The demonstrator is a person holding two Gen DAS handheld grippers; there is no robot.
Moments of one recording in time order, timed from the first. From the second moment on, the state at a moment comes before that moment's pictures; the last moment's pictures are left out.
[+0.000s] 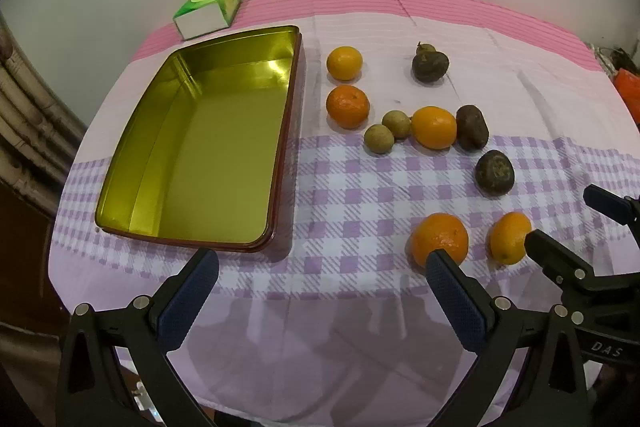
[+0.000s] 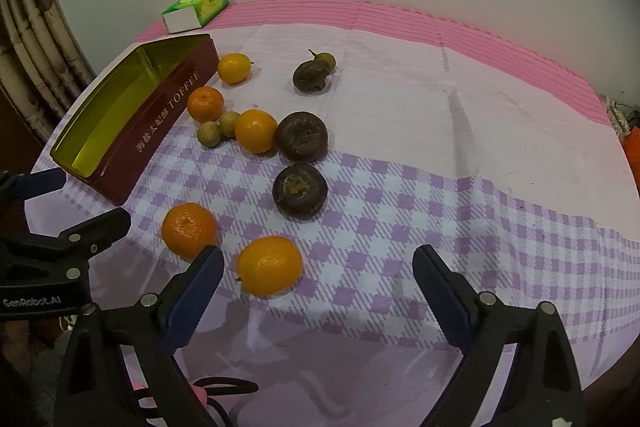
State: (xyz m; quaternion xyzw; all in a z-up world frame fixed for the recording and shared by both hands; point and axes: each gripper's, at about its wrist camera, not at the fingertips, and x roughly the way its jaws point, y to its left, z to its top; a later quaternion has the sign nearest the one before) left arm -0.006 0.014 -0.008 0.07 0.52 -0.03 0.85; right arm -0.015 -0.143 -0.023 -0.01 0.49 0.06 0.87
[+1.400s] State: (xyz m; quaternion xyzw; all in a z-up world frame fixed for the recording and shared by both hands) left arm -0.012 0.010 -0.009 0.08 0.52 -0.04 0.85; right arm -0.016 -0.129 -0.044 -0.01 0.52 0.10 0.85
